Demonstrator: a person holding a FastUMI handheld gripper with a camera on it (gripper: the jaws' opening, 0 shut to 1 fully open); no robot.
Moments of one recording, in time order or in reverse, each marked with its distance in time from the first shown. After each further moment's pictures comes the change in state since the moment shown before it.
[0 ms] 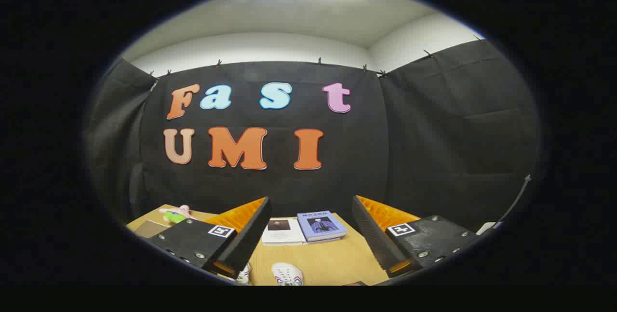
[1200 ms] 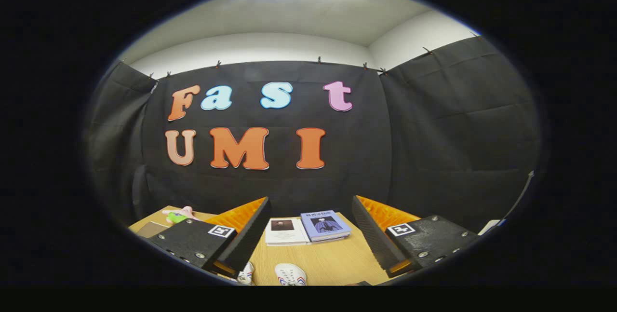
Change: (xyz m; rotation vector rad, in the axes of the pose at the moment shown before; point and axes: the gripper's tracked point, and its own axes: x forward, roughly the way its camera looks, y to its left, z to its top) arm 0.006 -0.002 -0.007 0.033 0.004 0.010
